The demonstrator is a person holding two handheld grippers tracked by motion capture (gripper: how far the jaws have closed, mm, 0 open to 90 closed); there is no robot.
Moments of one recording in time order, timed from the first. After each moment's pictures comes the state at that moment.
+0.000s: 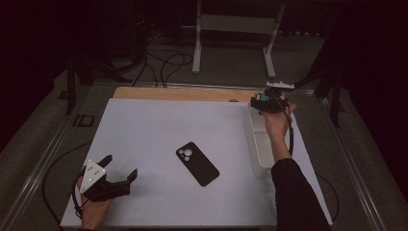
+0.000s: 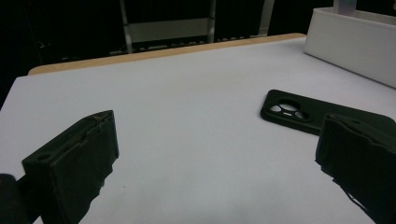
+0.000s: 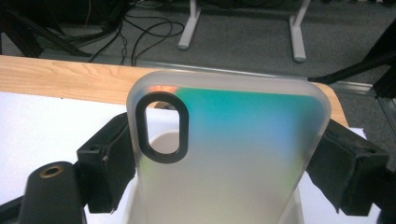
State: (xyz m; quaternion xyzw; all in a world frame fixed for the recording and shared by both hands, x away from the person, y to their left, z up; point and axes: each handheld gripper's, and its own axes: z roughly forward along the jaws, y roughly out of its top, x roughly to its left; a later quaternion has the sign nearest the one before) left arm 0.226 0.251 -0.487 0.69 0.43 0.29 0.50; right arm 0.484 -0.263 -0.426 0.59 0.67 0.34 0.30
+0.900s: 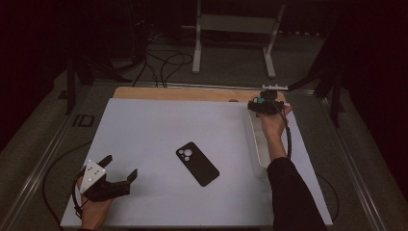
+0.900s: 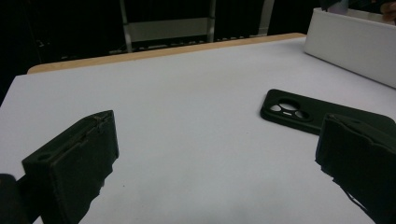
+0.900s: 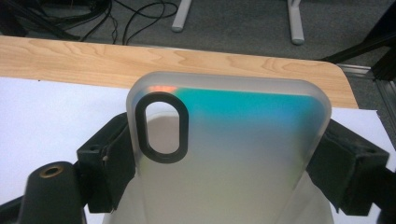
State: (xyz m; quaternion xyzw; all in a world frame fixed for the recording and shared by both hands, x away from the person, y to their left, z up) left arm 0.226 0.252 -0.488 0.69 0.44 0.29 0.50; right arm 0.495 -0.257 -0.446 0.60 0.68 0.31 0.29
